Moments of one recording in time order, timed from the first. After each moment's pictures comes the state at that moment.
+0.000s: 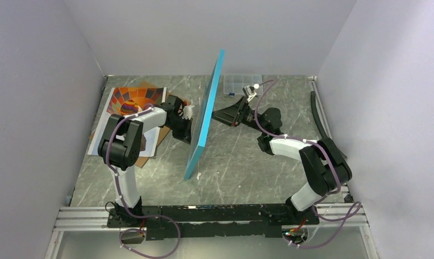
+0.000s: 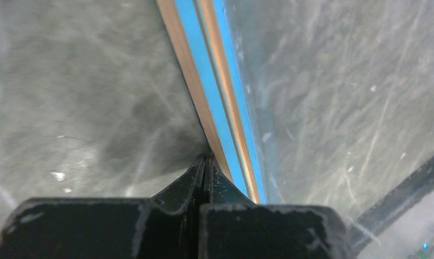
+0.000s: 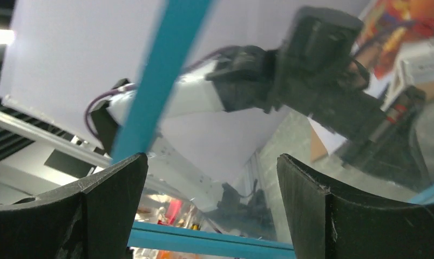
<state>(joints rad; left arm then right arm) -0.33 1.93 1.24 -0.52 0.44 -0.04 0.46 1.57 0.72 1.25 -0.73 1.35</state>
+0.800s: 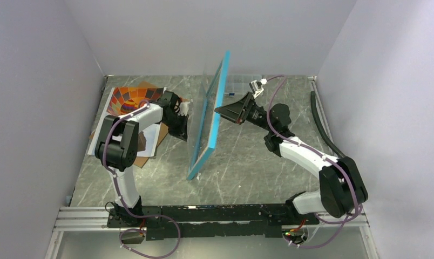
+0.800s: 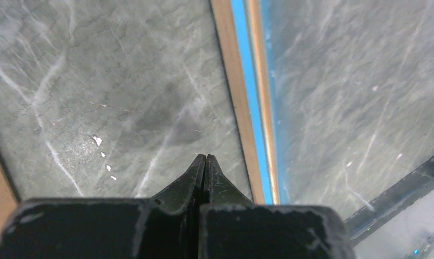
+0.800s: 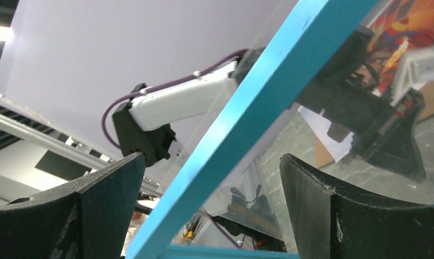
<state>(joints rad) -0.30 1.91 1.27 -0.60 0.42 -0.05 0.46 1.34 0.76 0.91 -0.71 1.25</state>
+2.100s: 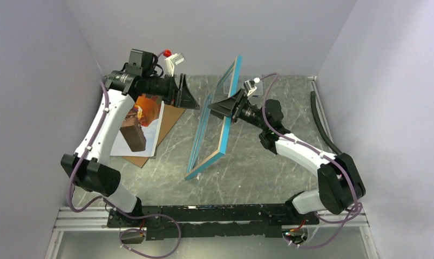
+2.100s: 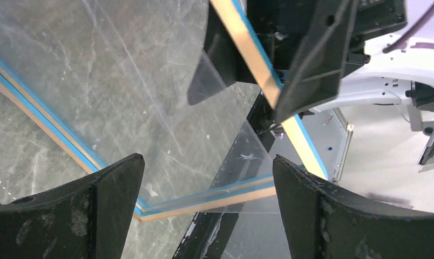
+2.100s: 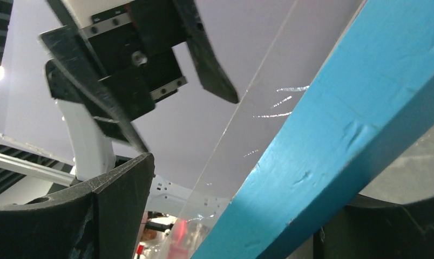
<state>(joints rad) -0.28 1.58 1.79 -0.97 0.92 -0.12 0.52 1.39 0.83 0.75 -0.60 1.28</state>
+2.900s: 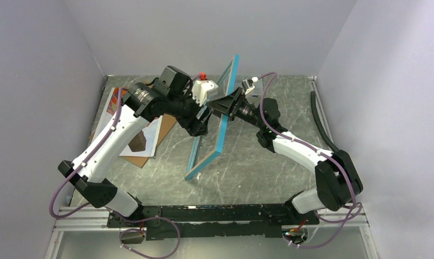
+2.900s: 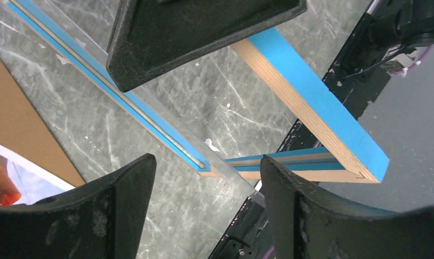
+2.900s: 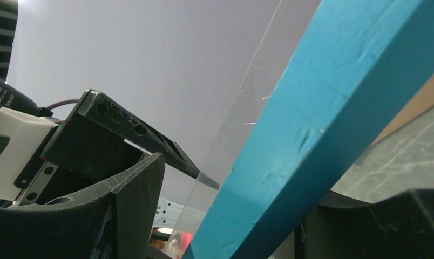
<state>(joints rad) -0.69 1.50 1.87 -1.20 0.33 0.11 0.55 1.43 0.86 0.76 -0.55 1.31</state>
